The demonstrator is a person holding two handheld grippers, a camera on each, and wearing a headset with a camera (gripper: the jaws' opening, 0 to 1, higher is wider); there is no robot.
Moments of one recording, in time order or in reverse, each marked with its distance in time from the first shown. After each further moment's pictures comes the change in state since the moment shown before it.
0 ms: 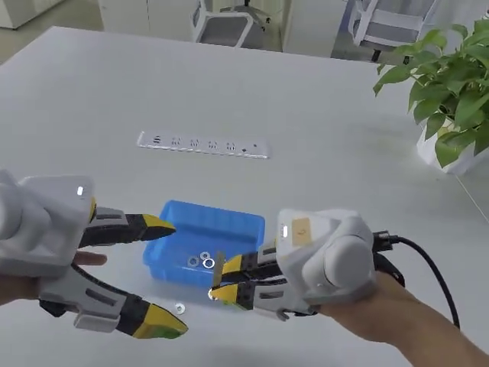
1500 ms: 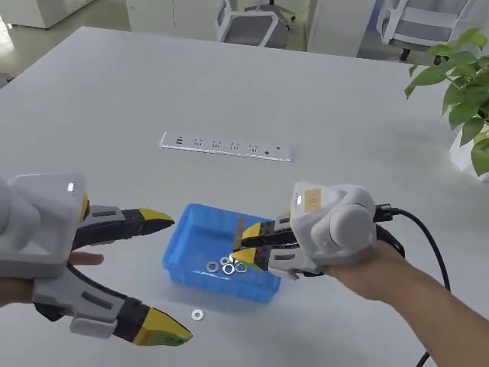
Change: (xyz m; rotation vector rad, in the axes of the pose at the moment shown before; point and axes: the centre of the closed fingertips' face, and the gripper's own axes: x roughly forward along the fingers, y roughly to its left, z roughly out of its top) left arm -0.013 0.014 0.001 -0.074 -0.051 0.059; right arm 0.026 -0.066 -0.022 -0.018 -0.005 -0.041
